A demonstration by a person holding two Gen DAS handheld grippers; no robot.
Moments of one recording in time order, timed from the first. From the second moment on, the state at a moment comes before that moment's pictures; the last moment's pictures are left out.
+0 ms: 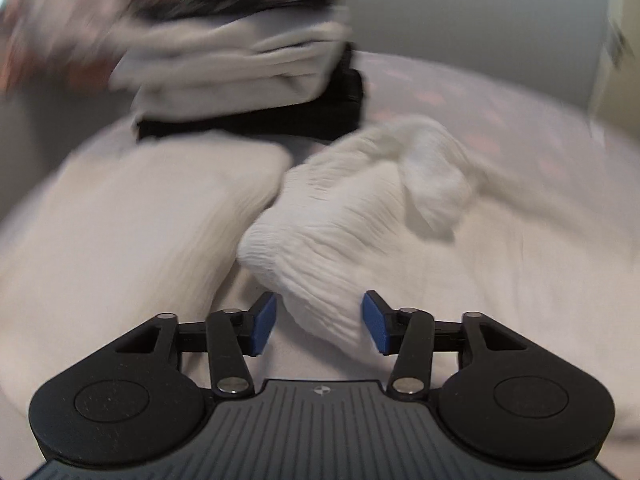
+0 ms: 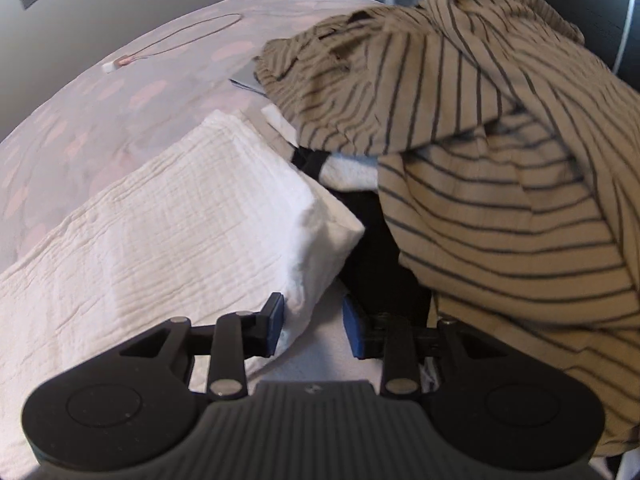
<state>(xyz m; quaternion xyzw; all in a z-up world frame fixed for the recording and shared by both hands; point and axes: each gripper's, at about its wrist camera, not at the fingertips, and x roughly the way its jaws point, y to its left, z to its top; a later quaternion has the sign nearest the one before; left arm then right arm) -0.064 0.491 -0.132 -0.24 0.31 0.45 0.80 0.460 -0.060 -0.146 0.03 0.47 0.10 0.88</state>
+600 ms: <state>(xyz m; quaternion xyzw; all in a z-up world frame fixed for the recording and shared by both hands) -0.046 0.506 -0.147 -0.22 0.33 0.50 0.77 0.475 -0.041 -0.142 0.02 0.45 0.08 0.89</state>
